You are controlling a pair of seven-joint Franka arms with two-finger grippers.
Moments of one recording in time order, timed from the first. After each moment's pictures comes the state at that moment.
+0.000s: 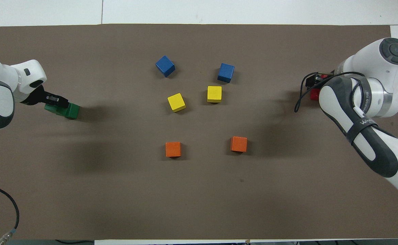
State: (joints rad) left arm 0.18 0.31 -0.13 -1.84 -0.04 2.10 0.39; right arm -0.05 0.45 0.00 -1.75 -0.04 2.20 0.21
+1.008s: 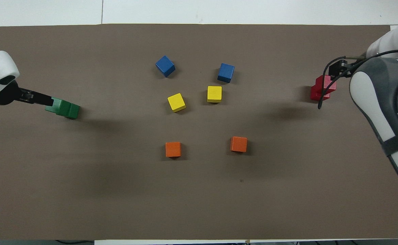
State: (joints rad) left arm 0.18 0.11 -0.13 -1.80 -0.04 1.93 0.34; right arm -0.04 0.26 0.01 -1.59 -0.11 1.87 0.18
